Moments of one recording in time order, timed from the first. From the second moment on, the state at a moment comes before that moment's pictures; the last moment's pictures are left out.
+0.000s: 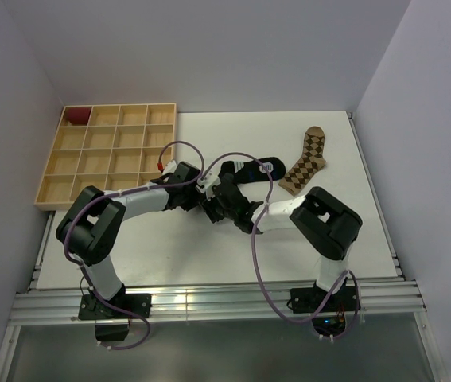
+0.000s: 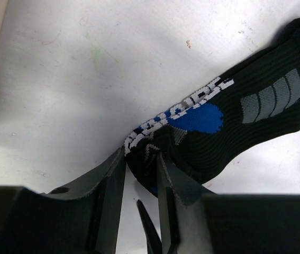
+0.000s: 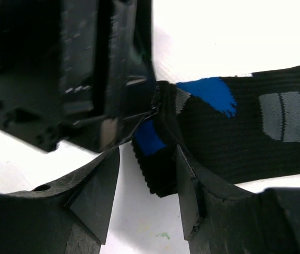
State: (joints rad) left arm -0.61 1.76 0.98 -0.19 -0.17 -1.14; right arm 0.85 1.82 0.84 0.40 0.08 -0.01
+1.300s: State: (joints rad) left arm -0.62 1.56 0.82 -0.14 -0.21 -1.23; right arm 0.45 1.99 1.01 0.16 -0.80 0.45
